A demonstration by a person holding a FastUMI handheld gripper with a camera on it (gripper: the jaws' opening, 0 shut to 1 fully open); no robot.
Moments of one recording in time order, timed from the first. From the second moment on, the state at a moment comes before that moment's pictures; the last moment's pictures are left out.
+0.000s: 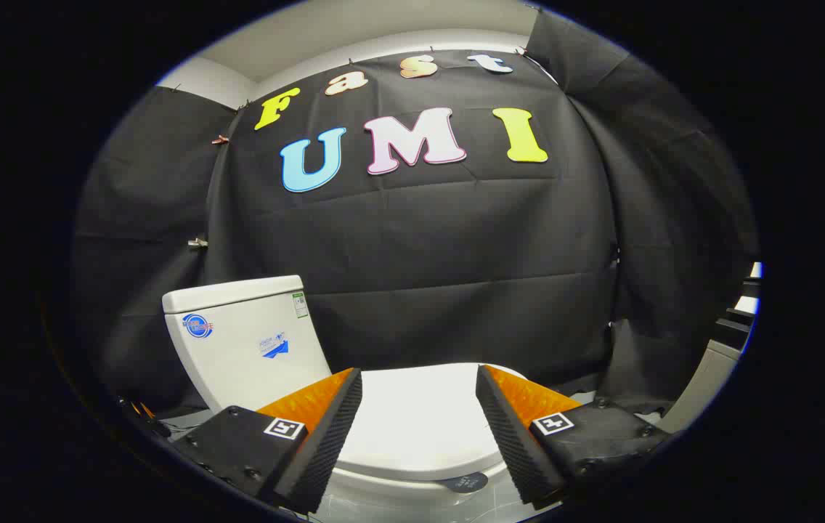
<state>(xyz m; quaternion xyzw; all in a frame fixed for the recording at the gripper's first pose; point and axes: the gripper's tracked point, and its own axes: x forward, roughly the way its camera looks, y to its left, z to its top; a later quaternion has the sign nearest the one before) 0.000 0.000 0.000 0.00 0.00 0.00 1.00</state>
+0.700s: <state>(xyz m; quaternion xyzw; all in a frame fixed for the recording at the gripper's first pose) -0.001 -0.002 0.001 0.00 0.00 0.00 1.00</state>
